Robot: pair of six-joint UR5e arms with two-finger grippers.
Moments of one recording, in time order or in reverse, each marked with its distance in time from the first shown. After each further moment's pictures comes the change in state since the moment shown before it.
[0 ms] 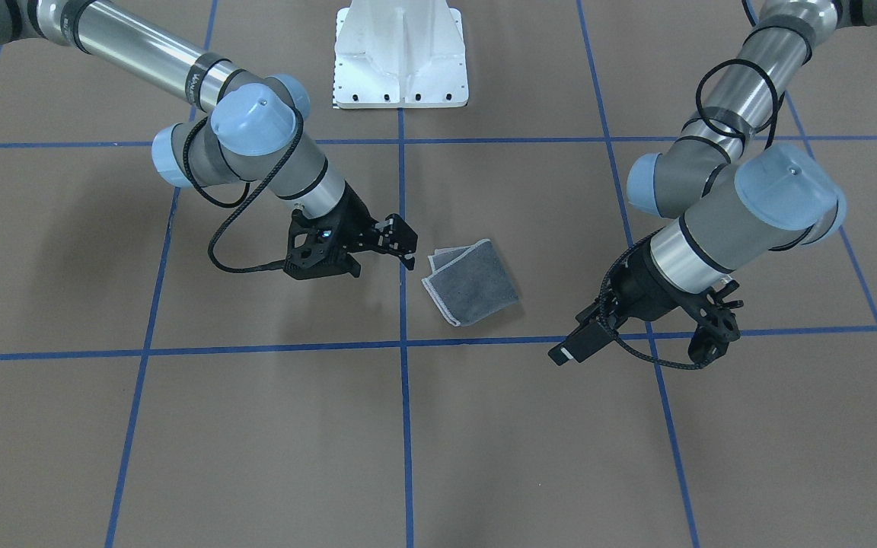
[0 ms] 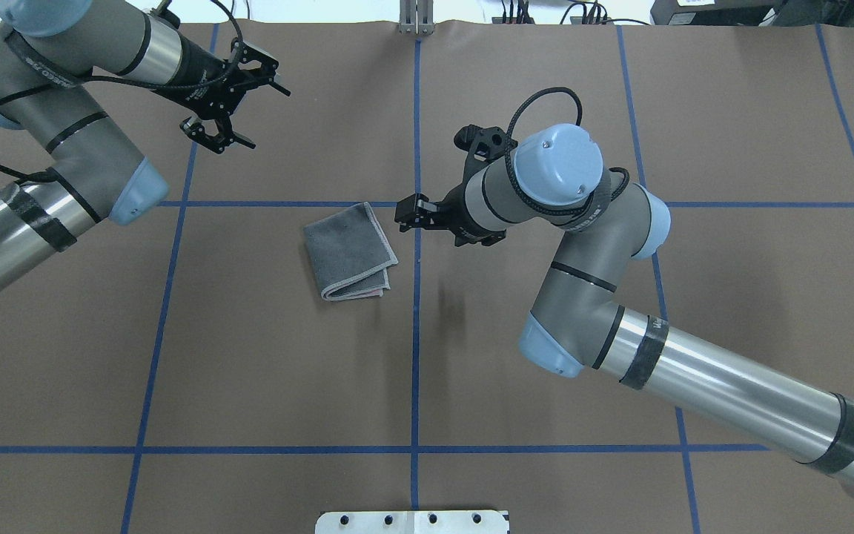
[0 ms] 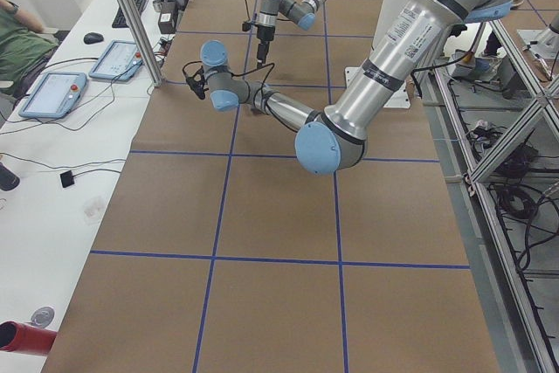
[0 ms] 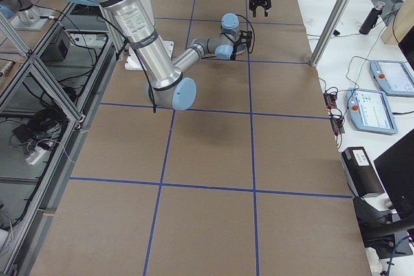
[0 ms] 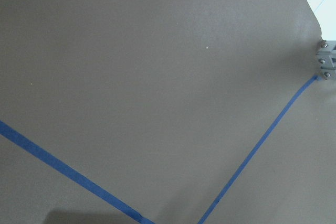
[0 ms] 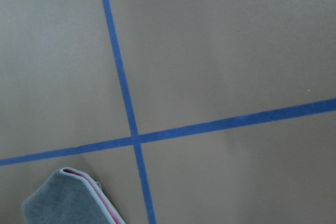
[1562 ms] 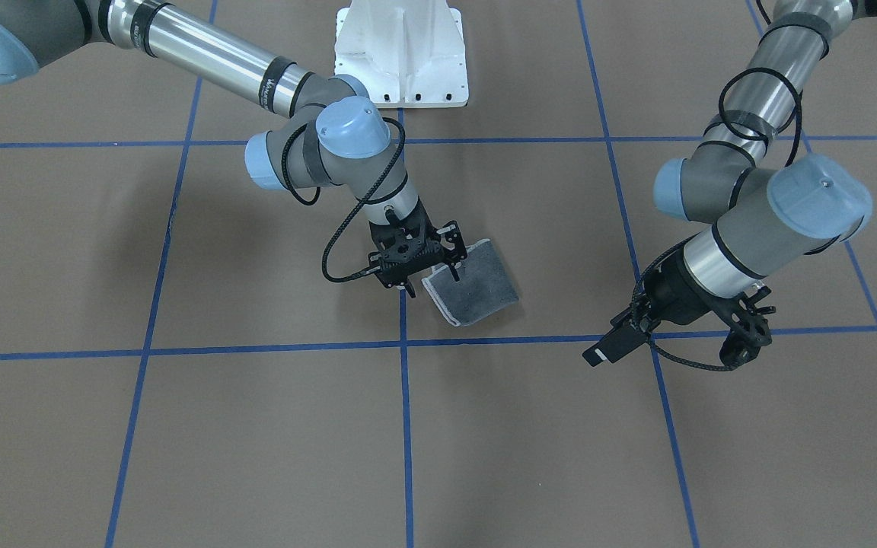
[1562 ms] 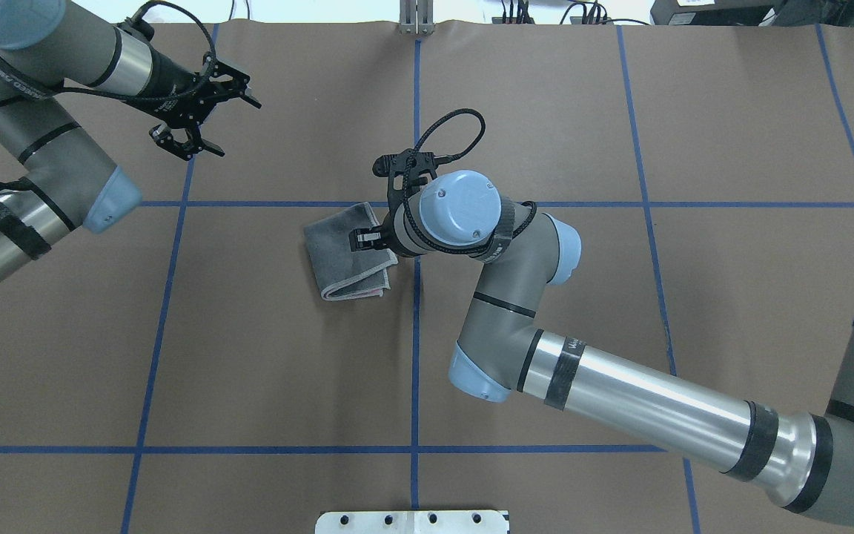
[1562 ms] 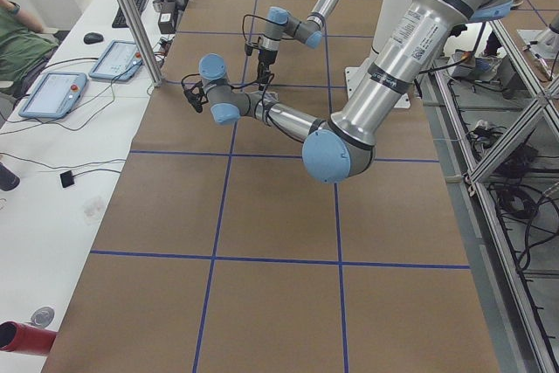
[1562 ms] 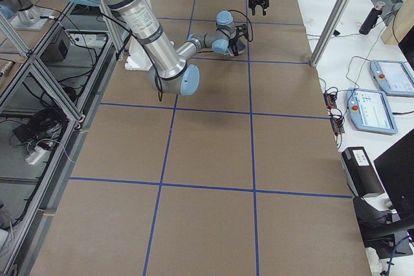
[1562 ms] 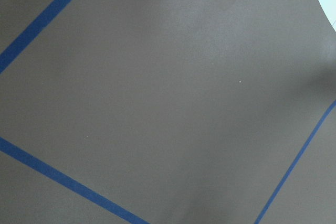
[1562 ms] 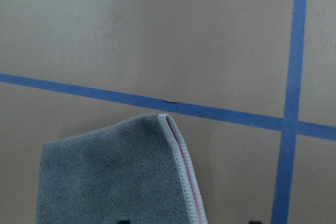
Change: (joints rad) left arm -0.018 0.057 0.005 0.000 -0.004 0.109; right arm -0.084 0.159 -0.209 0.001 -0.190 -0.299
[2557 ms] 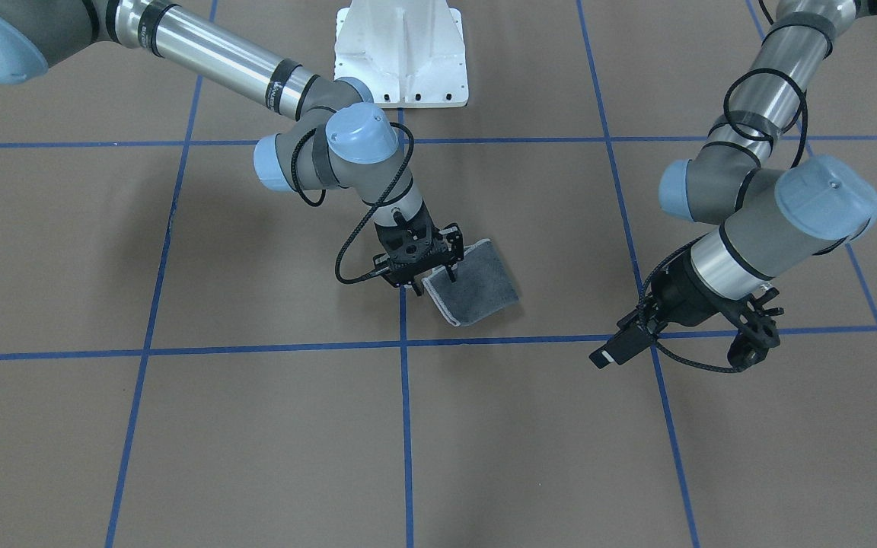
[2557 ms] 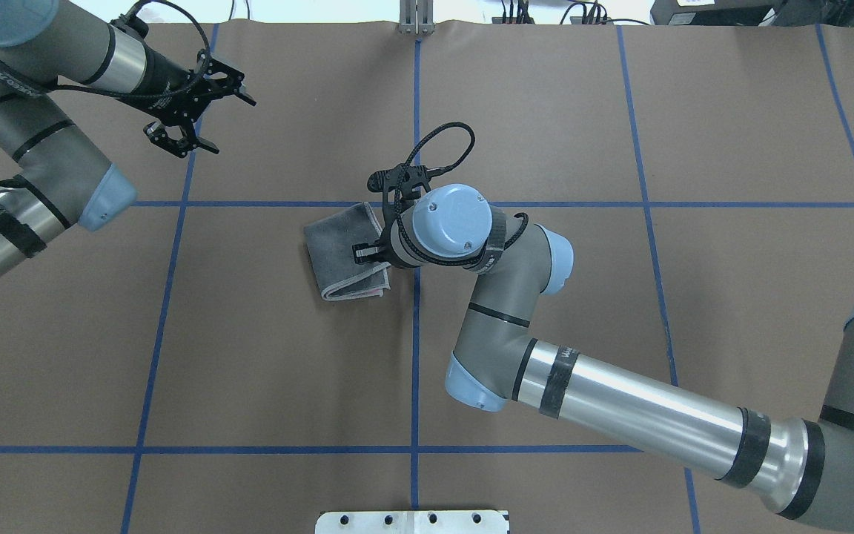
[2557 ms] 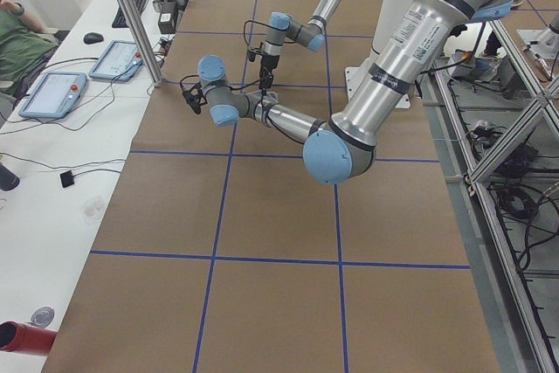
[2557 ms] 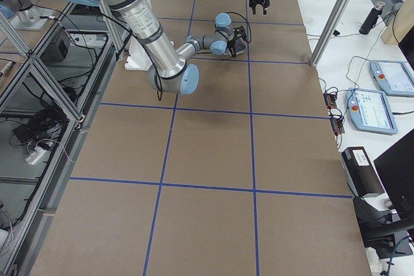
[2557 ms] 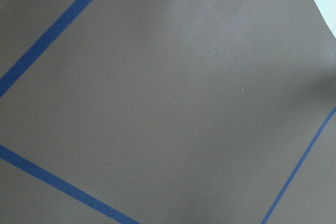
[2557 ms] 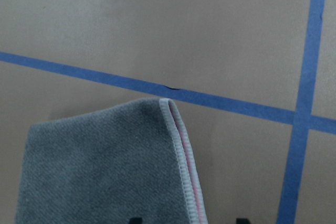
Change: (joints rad) left arm -0.009 0.003 0.002 0.000 -0.001 0.010; right arm -0.020 0.005 -0.025 -0.001 -0.001 -0.031
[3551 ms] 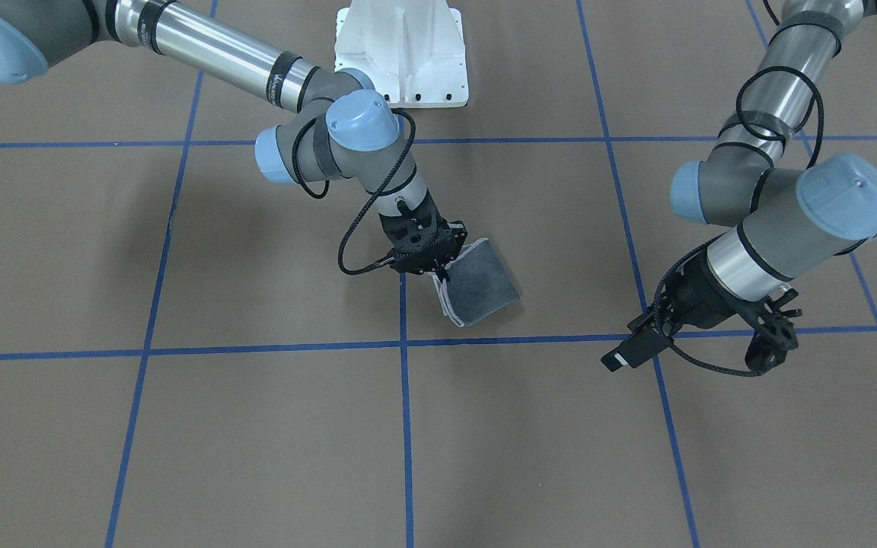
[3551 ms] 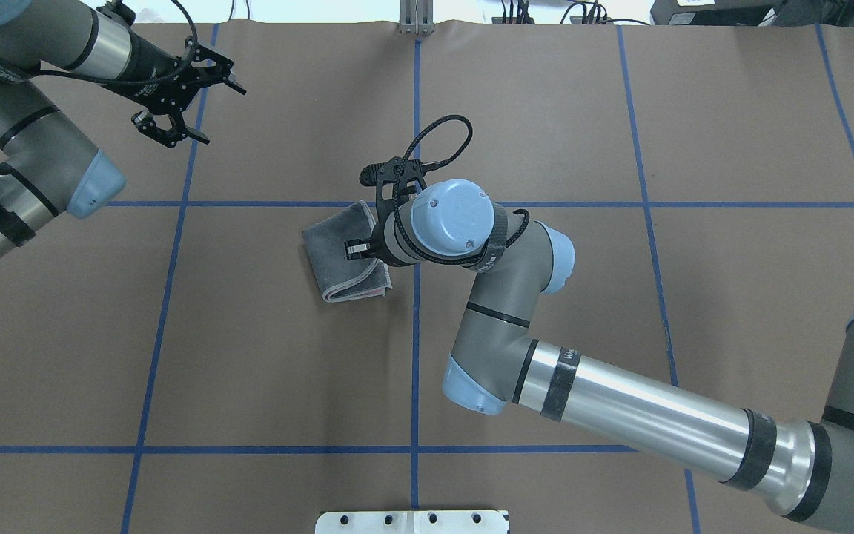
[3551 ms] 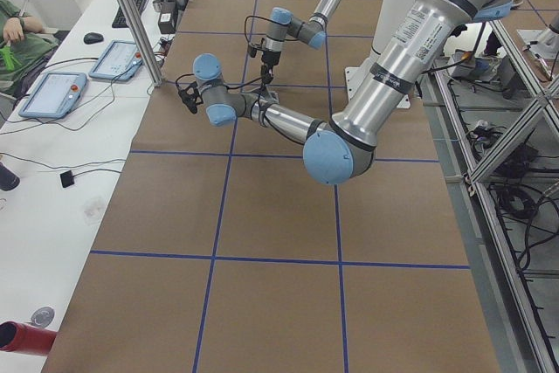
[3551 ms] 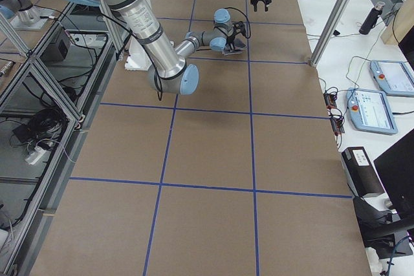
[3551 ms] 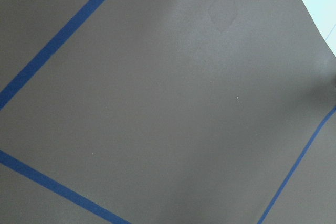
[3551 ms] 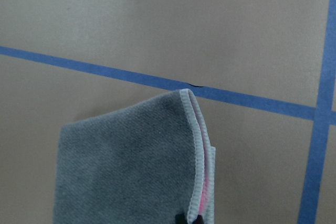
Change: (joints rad) left arm -0.032 0.000 -0.001 0.002 -0.039 -0.001; right arm 0.000 -0.011 0.066 -0.002 0.005 0.014
